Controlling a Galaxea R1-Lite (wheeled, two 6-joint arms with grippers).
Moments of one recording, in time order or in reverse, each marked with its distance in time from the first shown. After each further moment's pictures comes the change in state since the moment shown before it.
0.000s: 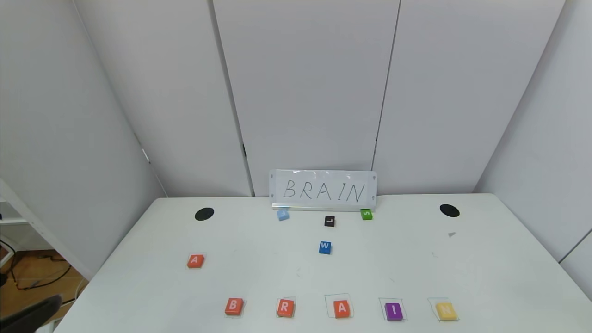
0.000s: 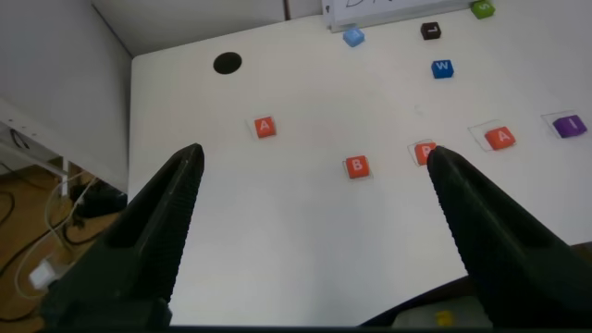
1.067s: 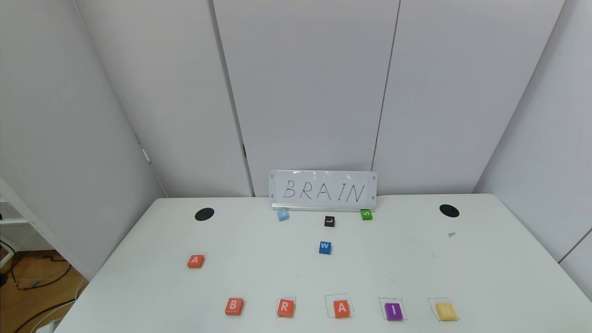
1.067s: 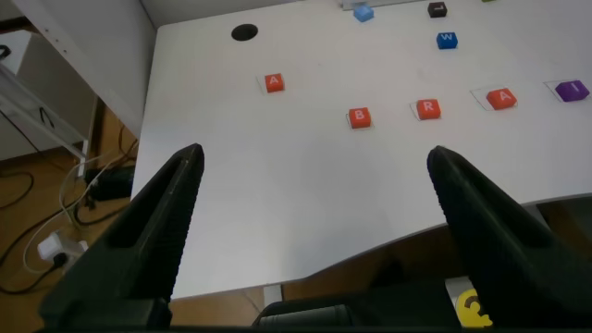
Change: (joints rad) left arm 0.233 -0.501 0.074 0.341 -0.161 0.038; right arm -0.239 -0.595 0.119 0.150 0.123 -0.119
